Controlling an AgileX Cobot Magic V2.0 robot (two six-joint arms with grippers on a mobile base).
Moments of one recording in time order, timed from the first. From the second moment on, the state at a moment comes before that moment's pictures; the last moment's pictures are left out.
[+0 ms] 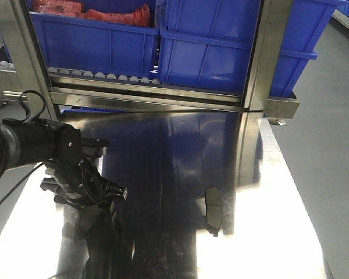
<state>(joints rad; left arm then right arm) -0.36 1.91 -1.23 -0.05 0.80 -0.17 0.18 0.15 -0.45 -0.04 0.64 0.11</state>
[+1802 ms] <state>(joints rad) -0.39 0.78 -0.91 0.10 0.88 -0.22 0.18 0.15 -0.45 -0.04 0.64 0.11</state>
